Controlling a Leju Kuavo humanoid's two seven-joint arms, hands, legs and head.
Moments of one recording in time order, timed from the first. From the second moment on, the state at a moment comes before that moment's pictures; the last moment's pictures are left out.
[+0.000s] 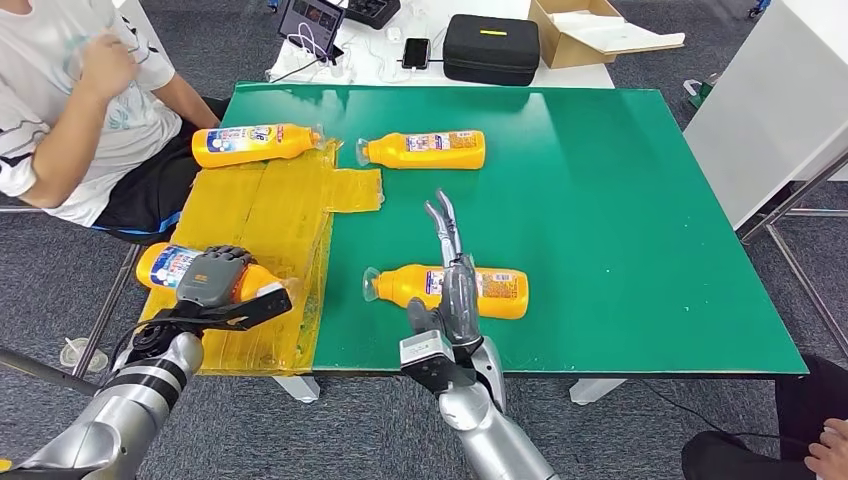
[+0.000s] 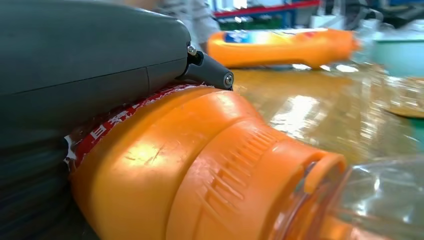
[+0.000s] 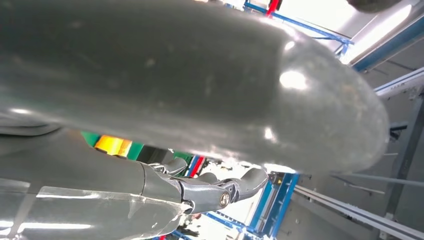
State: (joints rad) left arm -0.62 0.04 -0.15 -0.36 -1.22 0.22 -0.60; right arm -0.22 0.25 0.51 -1.25 0.37 -0.58 -0.66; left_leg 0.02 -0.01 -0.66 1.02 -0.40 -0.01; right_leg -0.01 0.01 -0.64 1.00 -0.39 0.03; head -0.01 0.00
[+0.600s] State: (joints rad) left arm -0.65 0.02 -0.19 -0.36 -1.07 -0.05 -0.68; right arm -0.23 0.26 0.50 -1.21 0.35 -0.53 -0.67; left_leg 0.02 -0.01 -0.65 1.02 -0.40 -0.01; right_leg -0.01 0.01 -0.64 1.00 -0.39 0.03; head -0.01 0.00
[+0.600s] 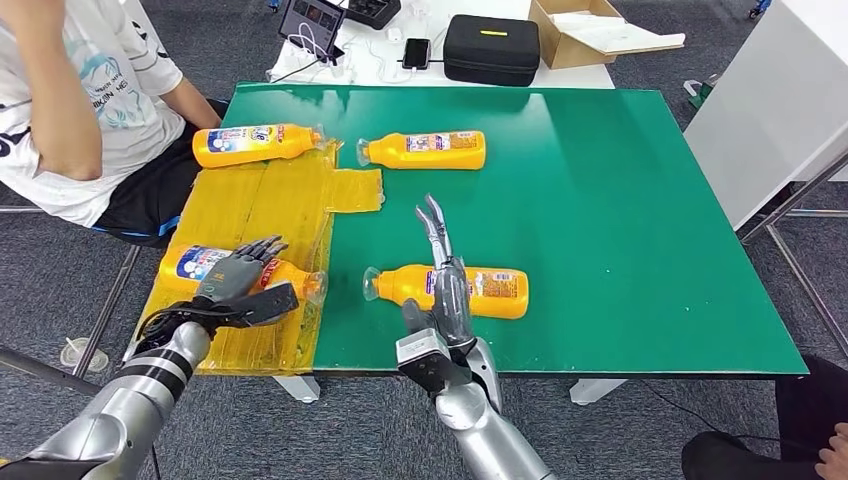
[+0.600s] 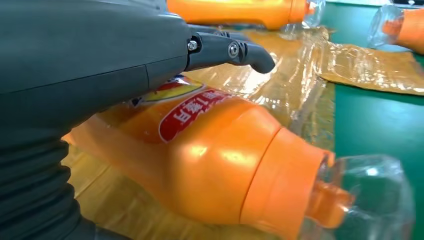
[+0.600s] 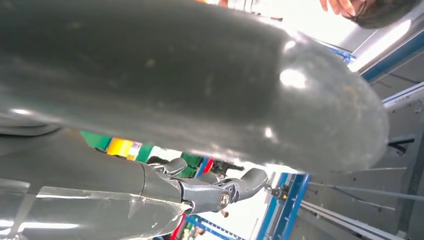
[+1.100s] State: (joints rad) left arm -0.66 0.04 -0.20 -0.37 -0.92 -0.22 -0.70; right arm -0.25 0.26 0.50 -1.16 0.34 -0.51 -0.69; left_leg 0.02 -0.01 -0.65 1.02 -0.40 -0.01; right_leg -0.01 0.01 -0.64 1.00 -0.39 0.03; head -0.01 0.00
